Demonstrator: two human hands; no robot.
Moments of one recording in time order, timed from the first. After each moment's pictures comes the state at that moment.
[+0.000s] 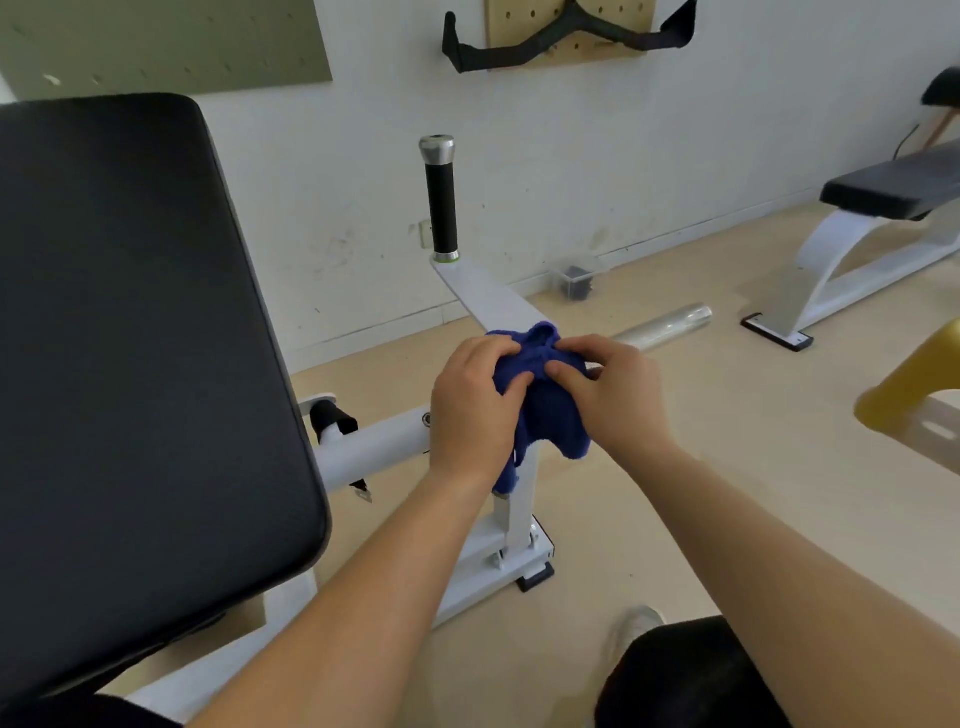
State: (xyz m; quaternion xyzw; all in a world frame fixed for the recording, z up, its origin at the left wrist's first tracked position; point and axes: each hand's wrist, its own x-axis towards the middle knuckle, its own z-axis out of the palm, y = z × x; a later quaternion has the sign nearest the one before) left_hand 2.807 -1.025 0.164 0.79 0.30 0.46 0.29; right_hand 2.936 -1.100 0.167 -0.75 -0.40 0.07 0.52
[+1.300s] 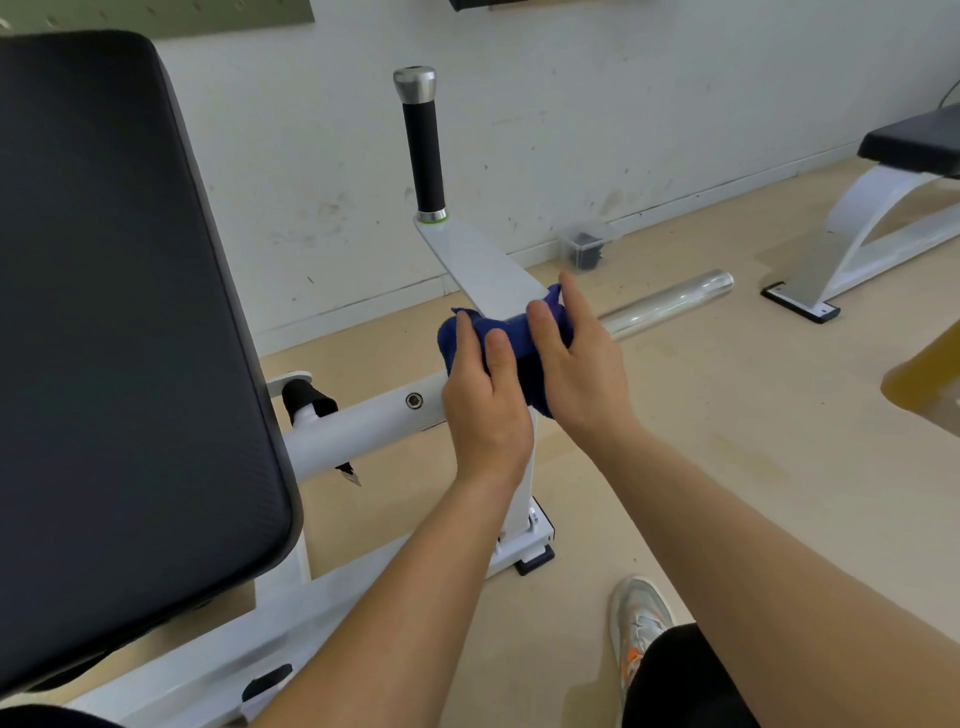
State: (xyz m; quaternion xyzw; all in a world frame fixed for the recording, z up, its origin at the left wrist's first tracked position) left_hand 2.850 -1.030 0.127 0.64 0.35 0.52 0.45; right_hand 2.929 -1.067 0.151 -0.68 -0.39 0.14 0.60
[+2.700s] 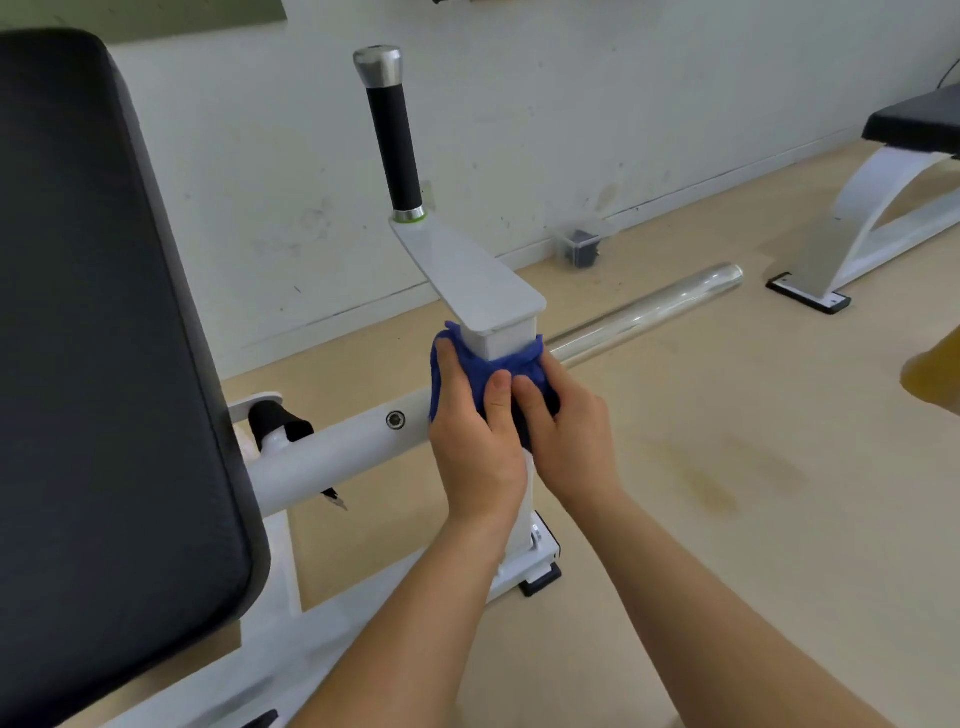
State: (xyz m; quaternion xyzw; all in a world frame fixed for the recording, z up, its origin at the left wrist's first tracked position) left_hand 2.866 -1.008 0.077 0.68 0.38 0.52 0.36; right_hand 2.936 -1.055 0.080 -0.66 -0.43 0.10 0.61
